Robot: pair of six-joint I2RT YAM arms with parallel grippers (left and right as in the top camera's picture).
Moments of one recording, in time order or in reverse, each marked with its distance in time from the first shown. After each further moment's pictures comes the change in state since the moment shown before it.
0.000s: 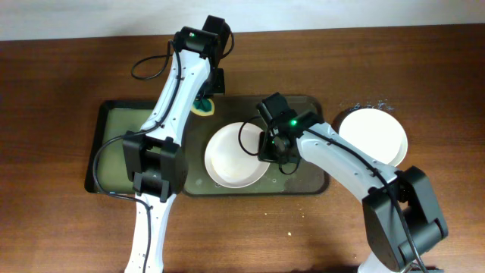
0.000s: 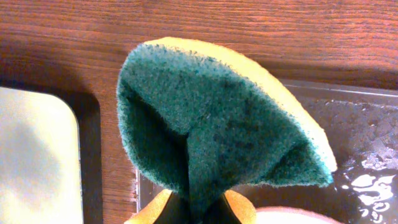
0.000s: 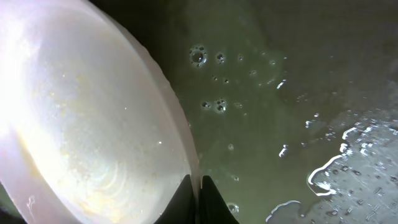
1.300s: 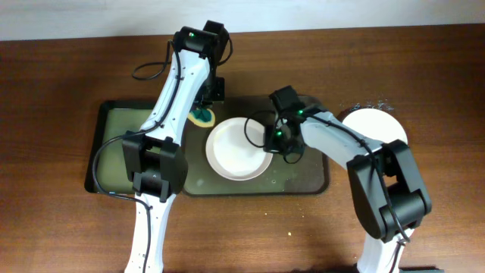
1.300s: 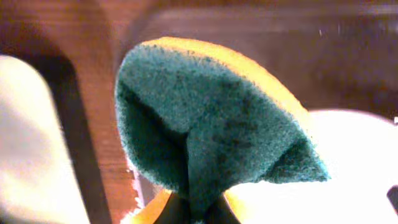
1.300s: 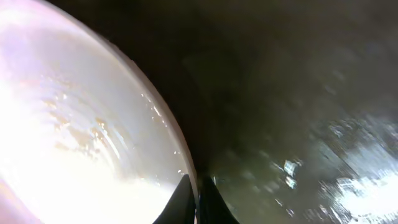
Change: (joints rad) left arm 0.000 0.000 -0.008 -0.116 0.096 0.085; right arm -0.135 0.172 0.014 0.140 -0.146 -0.110
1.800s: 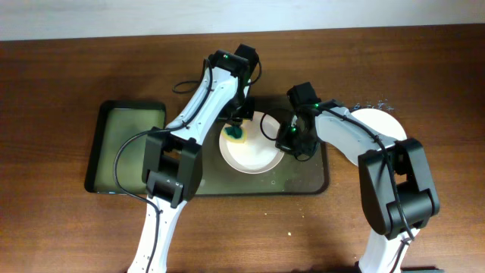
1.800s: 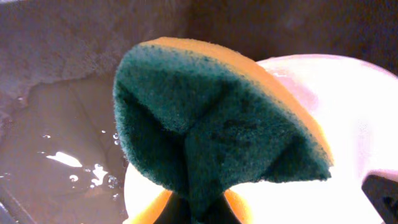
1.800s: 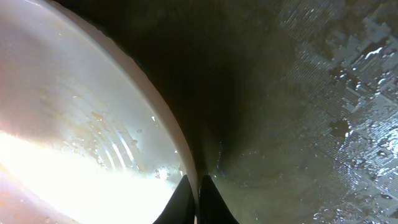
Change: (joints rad) left arm -0.123 0.000 -0.219 0.223 0.167 0.008; right arm -0.087 -0.005 0.001 -0.080 -0.037 0.087
